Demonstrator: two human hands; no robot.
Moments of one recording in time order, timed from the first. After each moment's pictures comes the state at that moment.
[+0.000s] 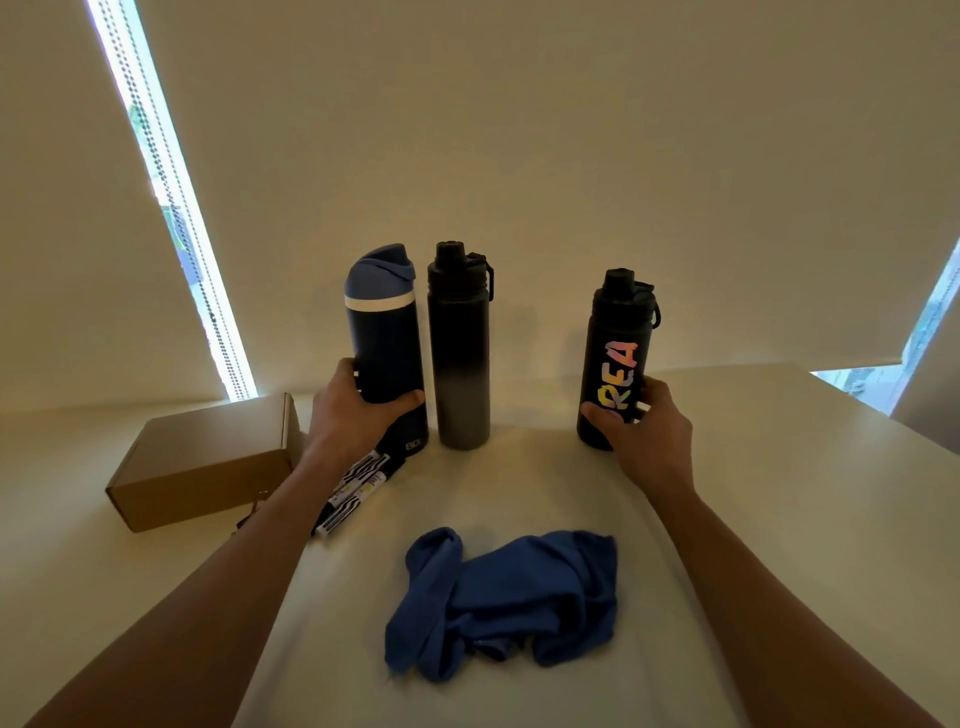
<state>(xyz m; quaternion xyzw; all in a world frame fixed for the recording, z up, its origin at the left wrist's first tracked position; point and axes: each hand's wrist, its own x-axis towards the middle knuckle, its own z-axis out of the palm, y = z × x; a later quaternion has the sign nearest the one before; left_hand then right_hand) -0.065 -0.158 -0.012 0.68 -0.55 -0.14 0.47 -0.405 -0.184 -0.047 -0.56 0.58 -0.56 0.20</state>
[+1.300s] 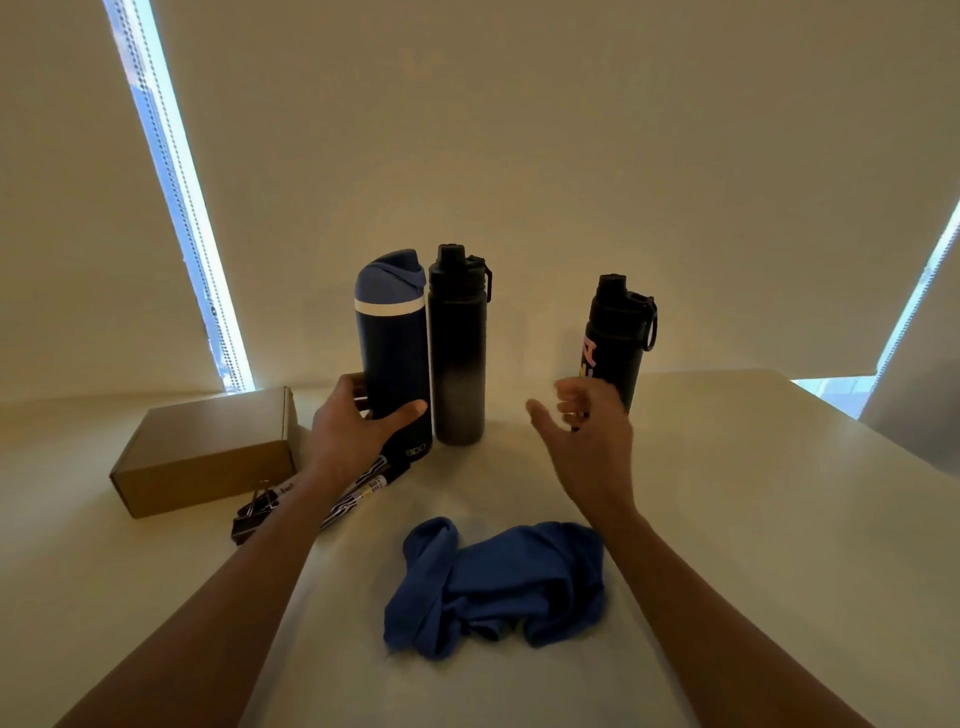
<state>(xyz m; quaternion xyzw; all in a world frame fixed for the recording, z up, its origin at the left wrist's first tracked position) -0.071 -0.132 -0.026 0.66 -0.54 -0.16 0.50 -0.344 -0.138 -0.032 -0.60 0.50 -0.60 0.16</state>
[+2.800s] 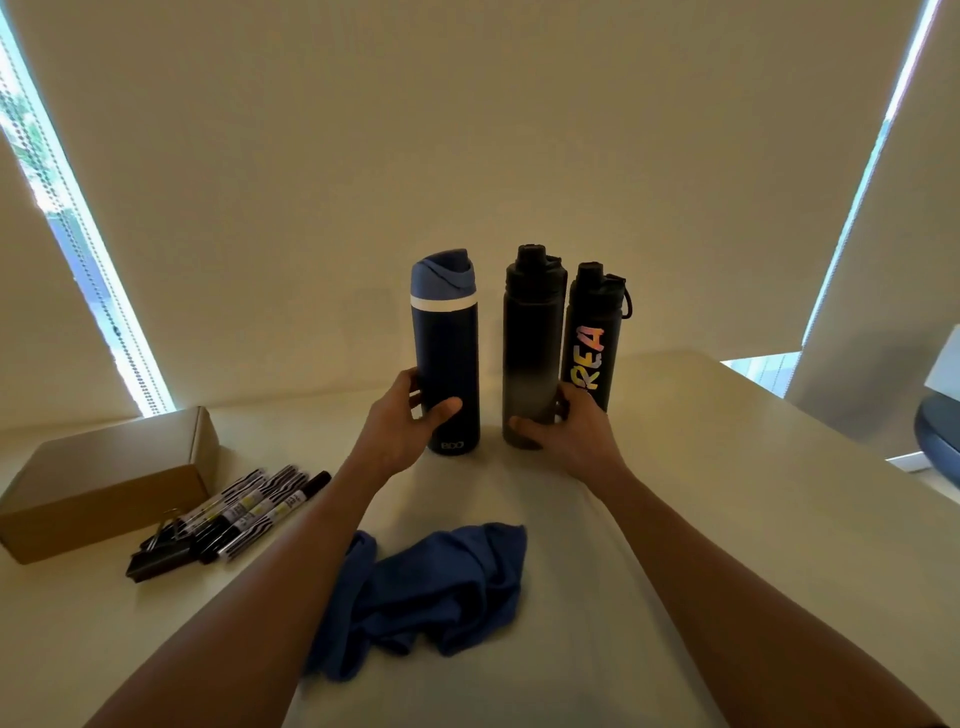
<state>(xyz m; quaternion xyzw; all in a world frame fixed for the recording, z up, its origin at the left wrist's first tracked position) -0.198 -0.174 -0.021 0.58 -0.64 -0.27 0.44 -0.442 -0.195 -0.054 -0.64 0.58 -0.45 0.22</state>
